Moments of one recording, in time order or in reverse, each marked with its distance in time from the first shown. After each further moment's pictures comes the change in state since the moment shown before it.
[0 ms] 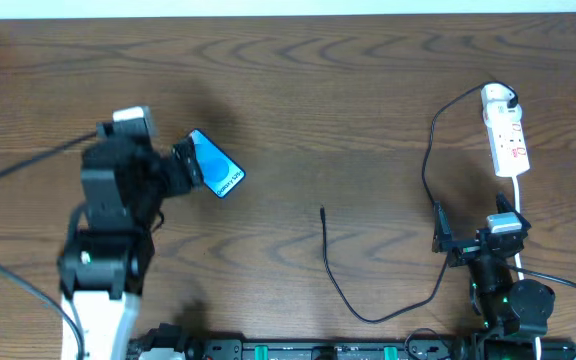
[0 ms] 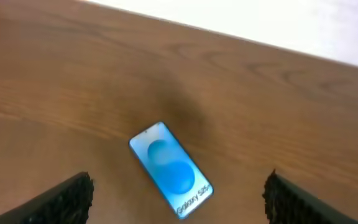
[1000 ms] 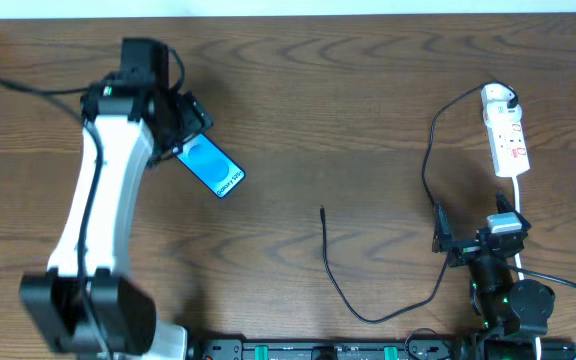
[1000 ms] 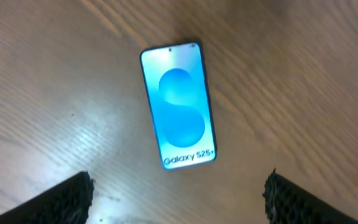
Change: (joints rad) left arm 0.000 0.711 0.559 -0.481 -0.021 -0.419; right arm 0.000 0.000 0.000 0.000 0.001 0.000
